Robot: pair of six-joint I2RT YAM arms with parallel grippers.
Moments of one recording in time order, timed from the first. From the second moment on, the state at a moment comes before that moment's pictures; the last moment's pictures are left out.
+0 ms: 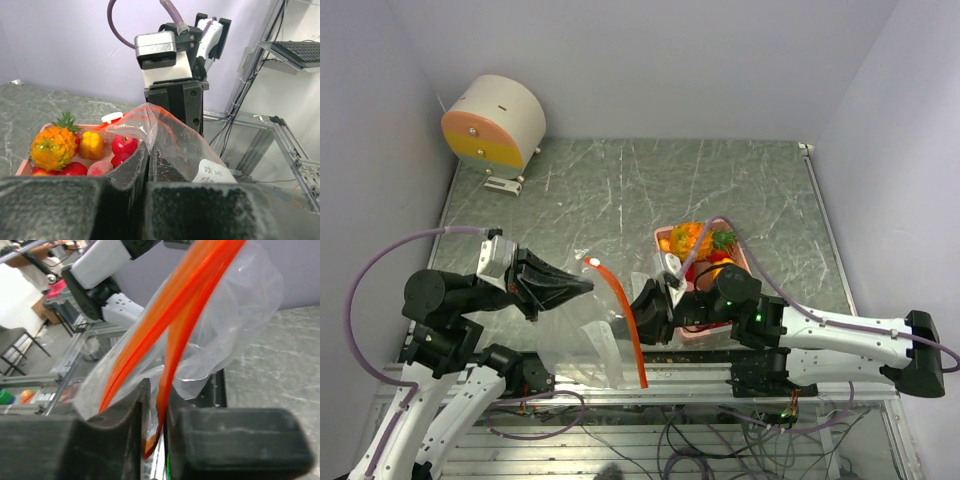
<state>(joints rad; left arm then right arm) -0.41 0.44 0.79 0.06 0.99 -0.48 1.28 0.99 0.73 0.38 -0.44 0.29</state>
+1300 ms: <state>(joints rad) -0.41 0.46 0.78 -0.28 0.52 -0.64 1.28 1.14 0.93 0.09 0.83 0.24</state>
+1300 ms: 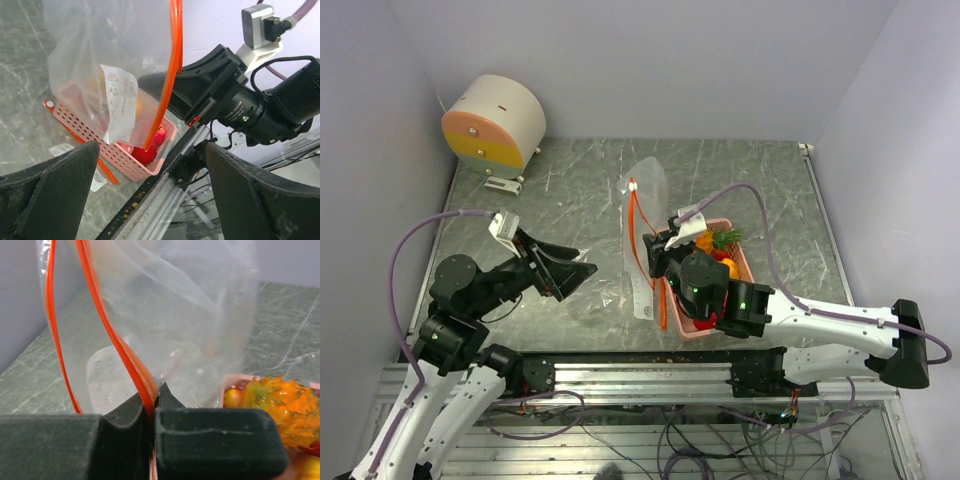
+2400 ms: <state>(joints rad) -0.42 0.67 0.70 0.02 0.42 -0.81 1.28 1.35 1.05 0.15 0.75 0.22</state>
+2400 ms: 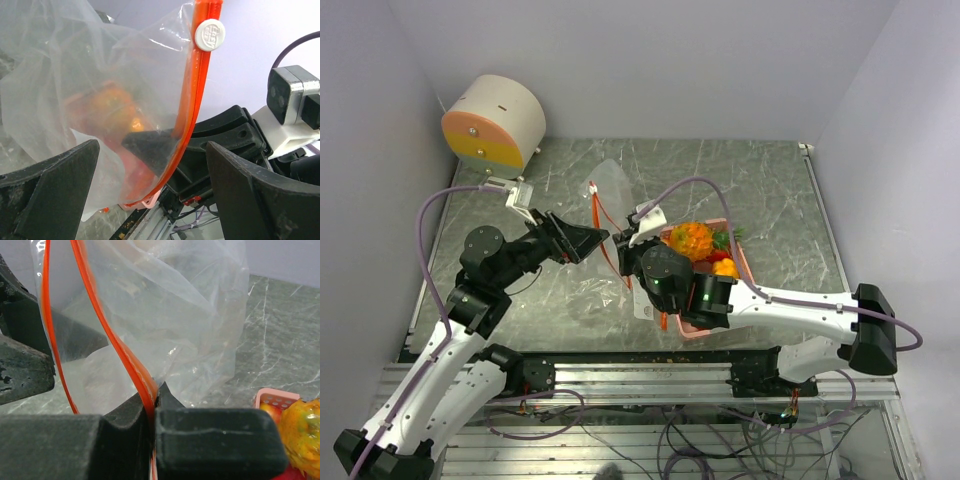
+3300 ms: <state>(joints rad) -0.44 0.75 0.93 -0.46 -0.01 -0.57 1.26 1.30 1.02 0.16 0.81 0.25</state>
